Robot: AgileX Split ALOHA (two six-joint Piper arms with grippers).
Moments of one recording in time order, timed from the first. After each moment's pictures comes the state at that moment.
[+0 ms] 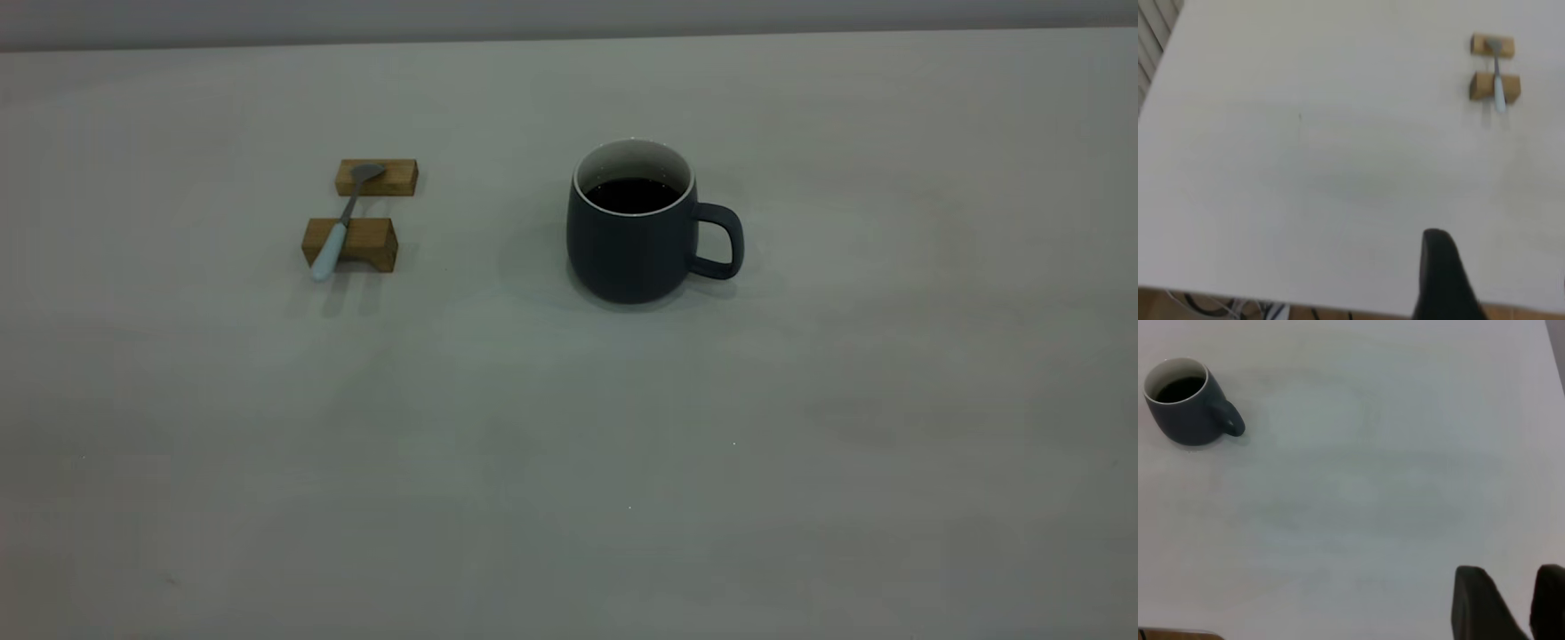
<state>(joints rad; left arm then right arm) 0.00 0.07 -0.53 0.07 1.08 -0.13 0.03 0.02 -0.47 0.01 1.14 -0.05</state>
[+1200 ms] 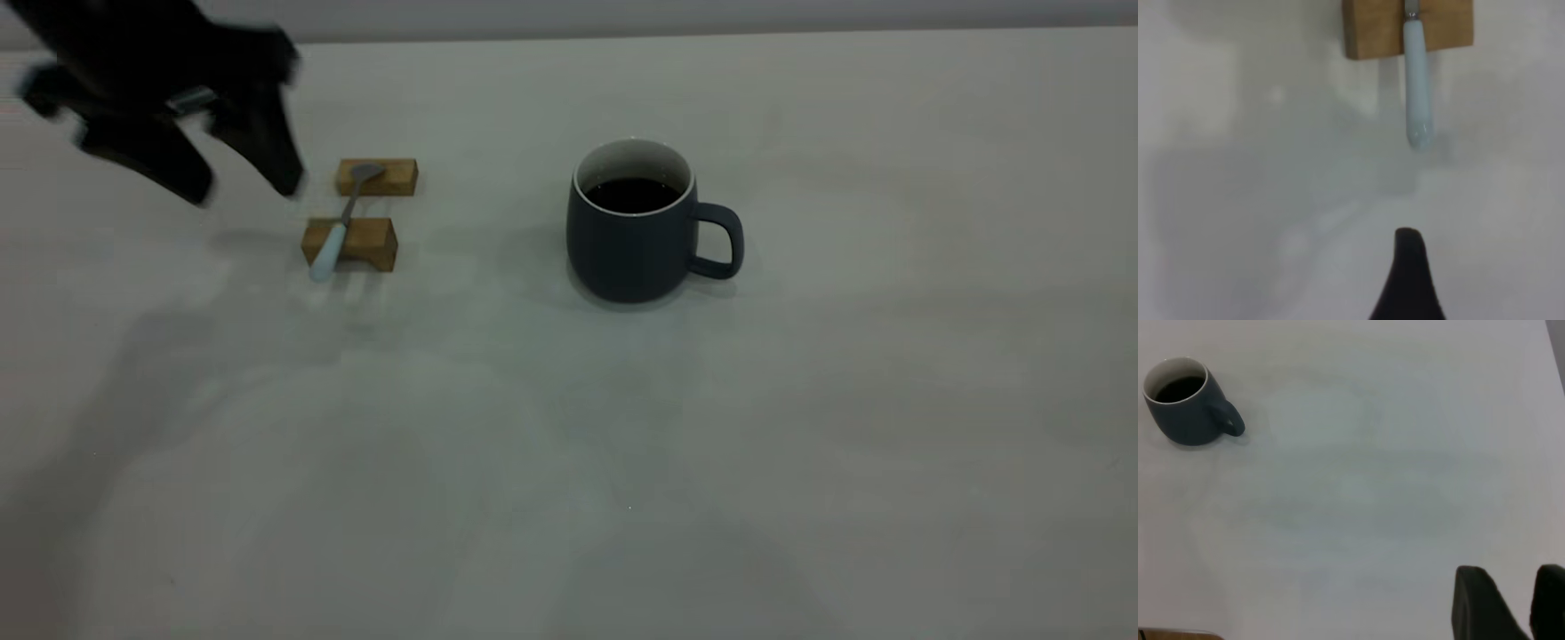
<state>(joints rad) -0.20 2.03 -1.13 -0.28 0.44 0.13 0.03 0.02 -0.47 0.01 1.14 -0.05</state>
